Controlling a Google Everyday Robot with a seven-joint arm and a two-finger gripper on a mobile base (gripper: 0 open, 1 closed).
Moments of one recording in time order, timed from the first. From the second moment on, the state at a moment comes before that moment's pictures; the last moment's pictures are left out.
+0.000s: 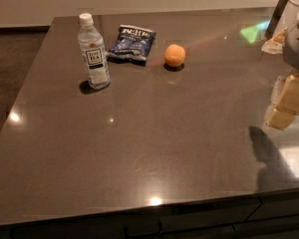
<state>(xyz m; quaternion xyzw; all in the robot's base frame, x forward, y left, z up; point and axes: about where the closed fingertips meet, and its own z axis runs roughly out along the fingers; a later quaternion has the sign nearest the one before) 0.438 -0.217 0.976 -0.60 0.78 -0.03 0.16</state>
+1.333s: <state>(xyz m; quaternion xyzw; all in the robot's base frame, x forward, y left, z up) 0.514 -0.134 0.983 -0.59 0.76 0.01 0.28</state>
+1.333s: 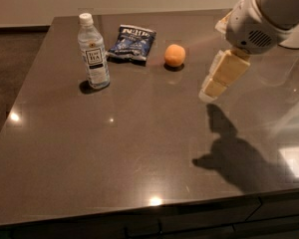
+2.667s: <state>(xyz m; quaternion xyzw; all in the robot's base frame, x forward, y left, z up) 0.603 -0.006 0.952 -0.48 0.78 0.11 0.38</state>
